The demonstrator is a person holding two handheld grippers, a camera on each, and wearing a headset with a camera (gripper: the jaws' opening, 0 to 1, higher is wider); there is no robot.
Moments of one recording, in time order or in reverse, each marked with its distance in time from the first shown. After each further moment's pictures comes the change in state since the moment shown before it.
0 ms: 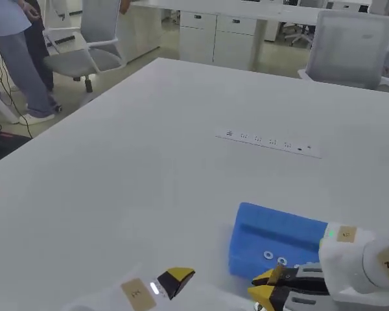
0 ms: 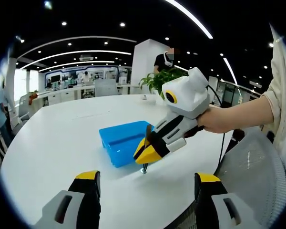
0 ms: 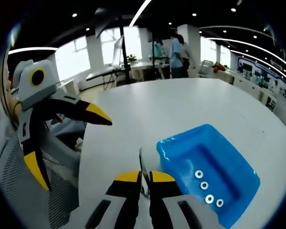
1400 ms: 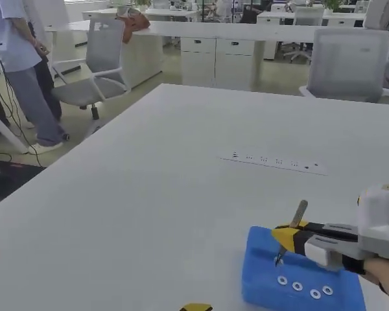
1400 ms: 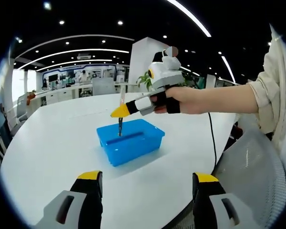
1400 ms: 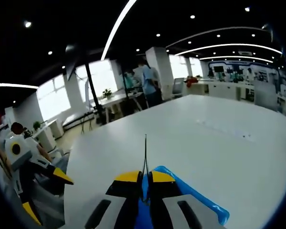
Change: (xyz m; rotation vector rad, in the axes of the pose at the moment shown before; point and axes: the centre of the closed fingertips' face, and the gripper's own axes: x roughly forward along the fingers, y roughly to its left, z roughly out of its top) left arm 0.001 -0.003 -0.002 0.009 0.006 -0.017; right arm -0.008 -0.089 0.070 0.167 -0.229 -0.124
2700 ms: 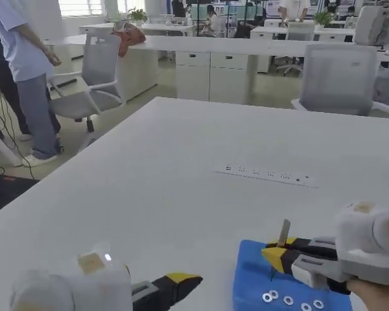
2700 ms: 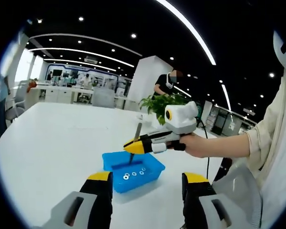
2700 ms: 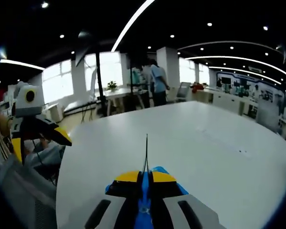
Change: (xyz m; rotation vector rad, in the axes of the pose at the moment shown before) left arm -0.018 0.032 0.072 -0.153 -0.171 -0.100; right arm -0.021 0.008 0.009 -0.162 -0.010 -0.007
